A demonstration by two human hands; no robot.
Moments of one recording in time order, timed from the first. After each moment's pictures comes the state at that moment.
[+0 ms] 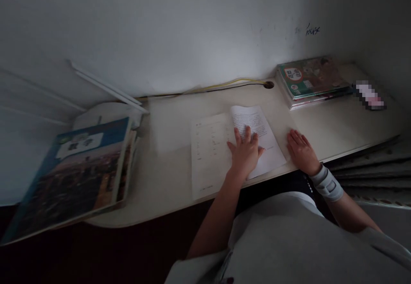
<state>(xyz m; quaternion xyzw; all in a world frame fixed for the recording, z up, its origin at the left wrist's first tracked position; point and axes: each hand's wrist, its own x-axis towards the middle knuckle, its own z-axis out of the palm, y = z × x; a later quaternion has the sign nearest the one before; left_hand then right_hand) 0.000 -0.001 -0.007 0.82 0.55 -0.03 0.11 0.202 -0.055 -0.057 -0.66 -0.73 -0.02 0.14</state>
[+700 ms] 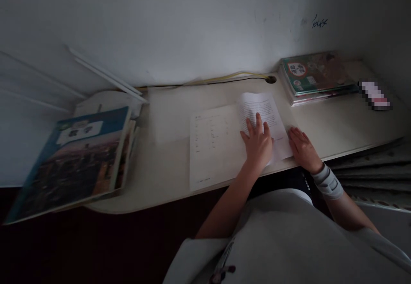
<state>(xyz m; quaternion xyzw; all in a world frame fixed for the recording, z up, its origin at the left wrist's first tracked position) 0.047 -0.009 -0.007 0.81 0.58 0.05 0.06 0.213 -0.054 -0.056 -0.64 -0.73 0.06 0.20</state>
